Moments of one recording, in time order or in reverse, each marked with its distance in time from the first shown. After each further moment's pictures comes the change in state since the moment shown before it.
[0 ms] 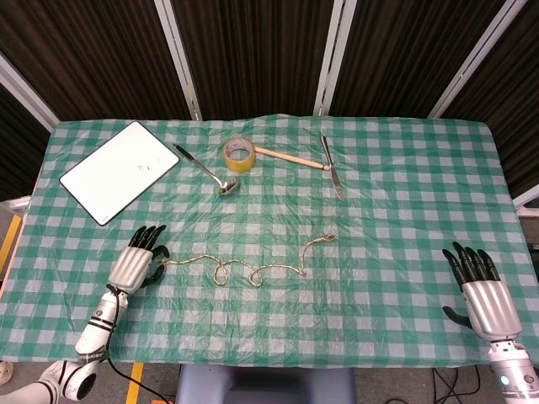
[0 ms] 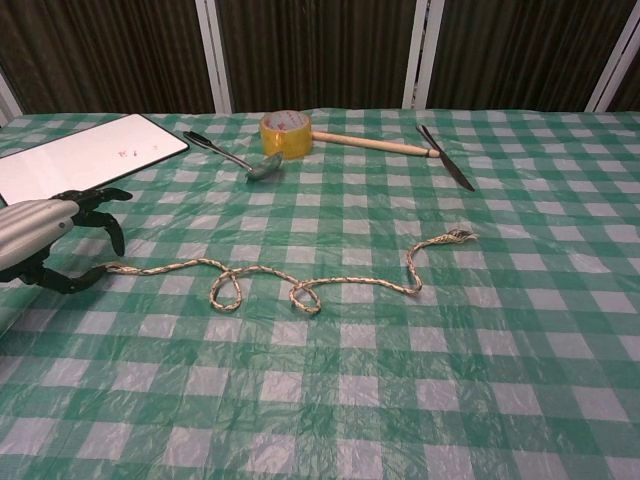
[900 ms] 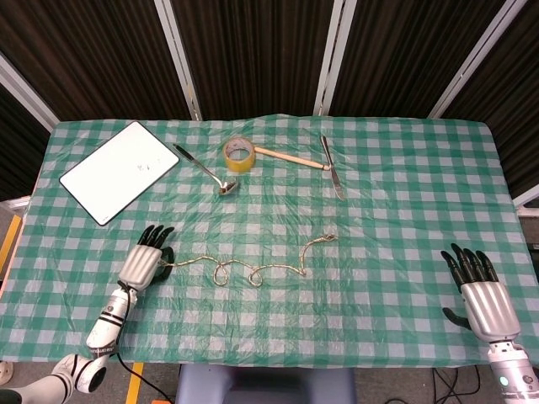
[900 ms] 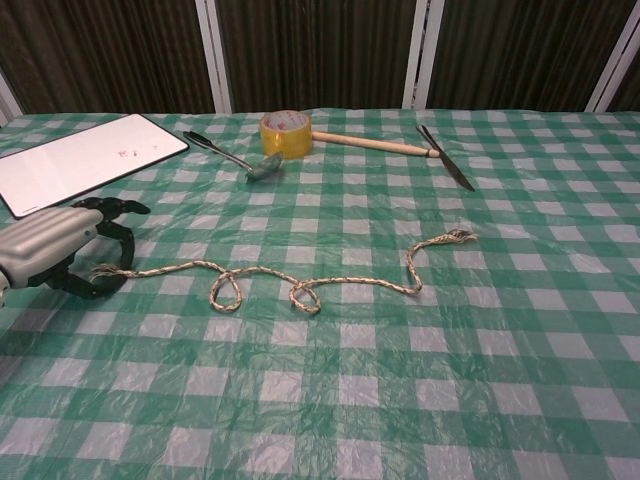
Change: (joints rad) left arm -0.042 -0.070 0.017 0.098 -0.027 -0.018 0.013; right arm 0.003 0.002 -0.006 -0.005 0.003 -0.012 -0.011
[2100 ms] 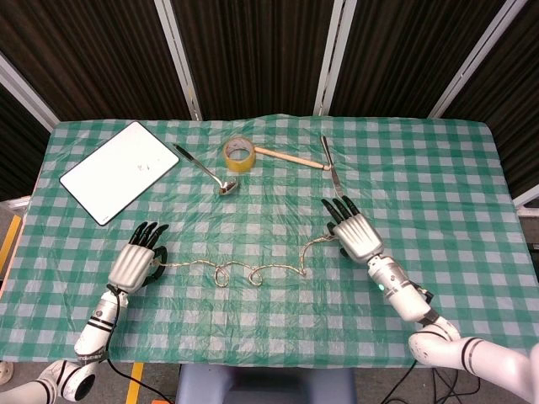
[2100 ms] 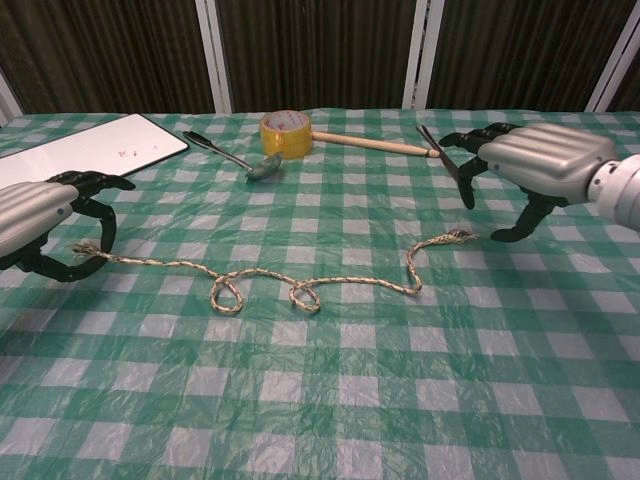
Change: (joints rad) left arm 0.024 0.121 0.011 -0.190 0.008 0.085 0.076; right arm 0.568 -0.398 0.209 0.329 0.143 -0.541 -0.239
